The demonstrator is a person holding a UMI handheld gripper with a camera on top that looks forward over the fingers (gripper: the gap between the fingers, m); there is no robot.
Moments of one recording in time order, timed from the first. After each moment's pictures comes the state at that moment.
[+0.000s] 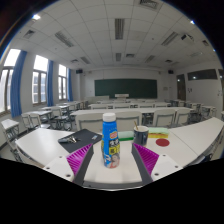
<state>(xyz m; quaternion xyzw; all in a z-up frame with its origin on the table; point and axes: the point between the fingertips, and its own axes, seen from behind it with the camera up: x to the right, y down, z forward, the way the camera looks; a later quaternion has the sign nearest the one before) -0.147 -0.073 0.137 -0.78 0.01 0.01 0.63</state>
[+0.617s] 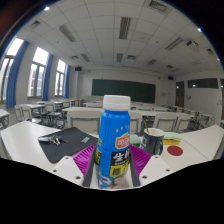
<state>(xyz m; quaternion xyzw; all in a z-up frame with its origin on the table) -0.153 0.072 0.080 -0.77 0.00 -0.04 0.64</state>
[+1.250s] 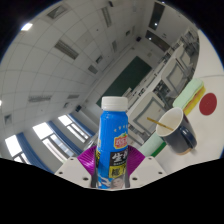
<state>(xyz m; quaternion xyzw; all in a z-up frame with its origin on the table) -0.142 0.160 0.138 -0.67 0.24 0.35 0.61</state>
